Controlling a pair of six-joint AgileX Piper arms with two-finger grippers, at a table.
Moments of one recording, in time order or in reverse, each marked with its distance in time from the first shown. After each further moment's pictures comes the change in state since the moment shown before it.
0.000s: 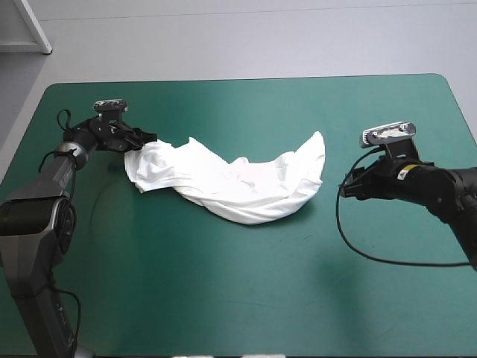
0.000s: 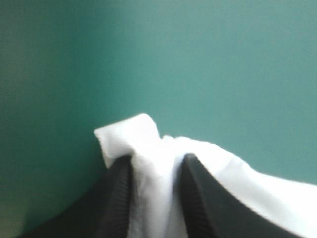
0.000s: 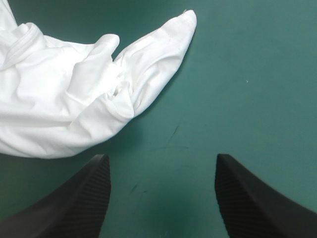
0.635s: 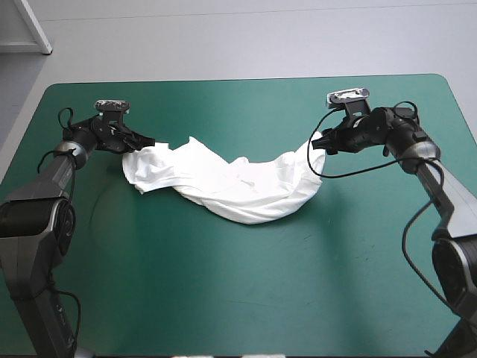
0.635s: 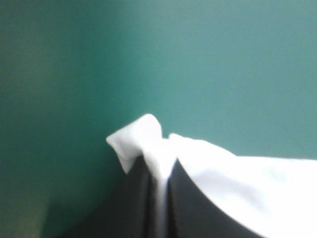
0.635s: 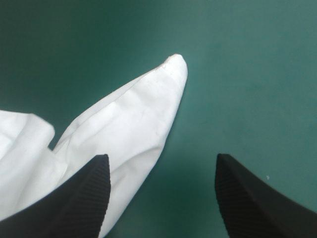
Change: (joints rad) left arm -0.005 -0.013 -0.002 0.112 0.032 -0.001; right arm 0.000 0.600 -0.410 0.001 -0.065 0.001
